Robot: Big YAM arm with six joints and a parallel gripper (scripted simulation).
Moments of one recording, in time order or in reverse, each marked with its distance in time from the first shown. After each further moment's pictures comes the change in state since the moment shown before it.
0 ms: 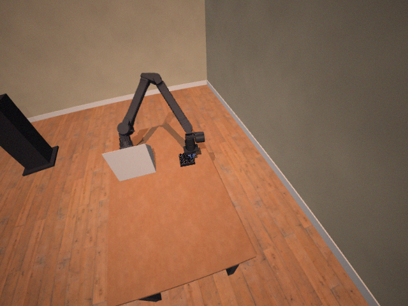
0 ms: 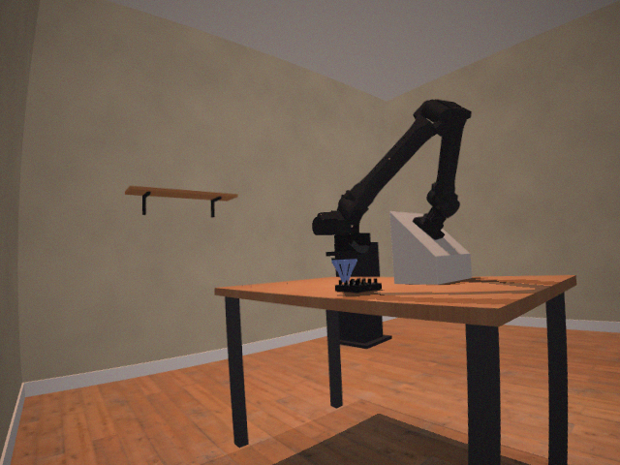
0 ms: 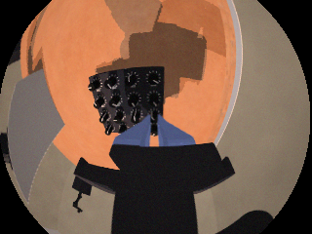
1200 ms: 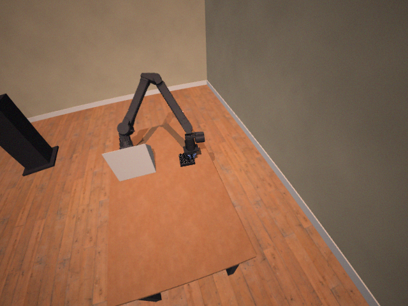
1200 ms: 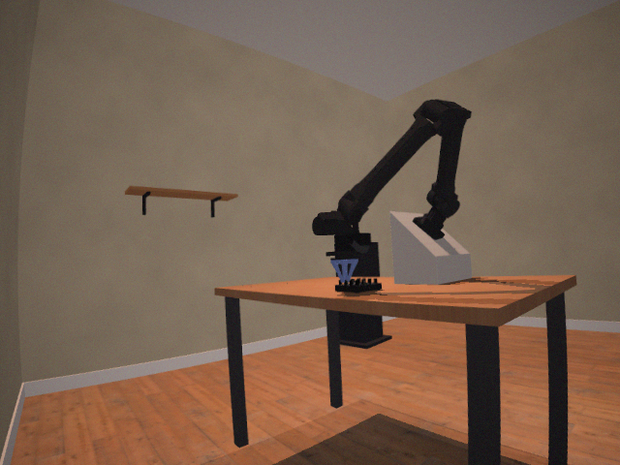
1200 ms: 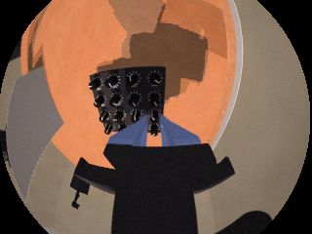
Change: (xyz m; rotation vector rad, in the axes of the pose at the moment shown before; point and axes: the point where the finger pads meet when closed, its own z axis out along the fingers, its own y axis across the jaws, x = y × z) arm 0.000 0.000 0.000 -0.001 0.000 -0.023
